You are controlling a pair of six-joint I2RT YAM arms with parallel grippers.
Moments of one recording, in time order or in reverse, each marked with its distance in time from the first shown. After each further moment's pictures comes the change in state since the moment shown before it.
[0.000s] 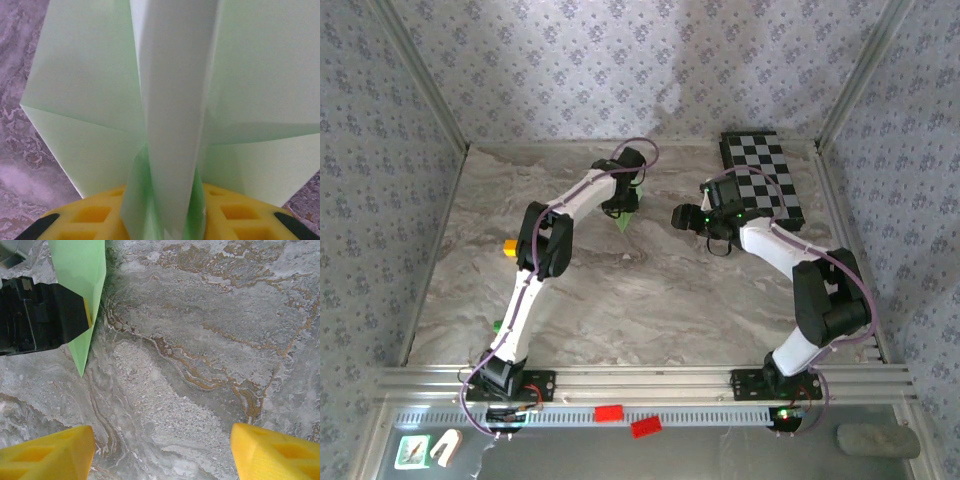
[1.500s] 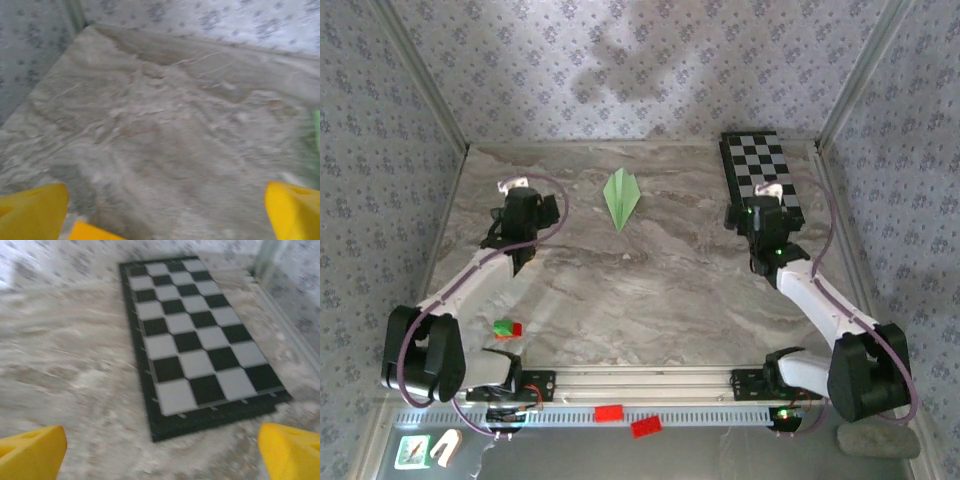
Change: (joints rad) left arm 0.278 -1.171 -1.376 0.894 -0.280 0.243; right arm -0.124 -0.430 -0.335 0.182 0.613 -0.335
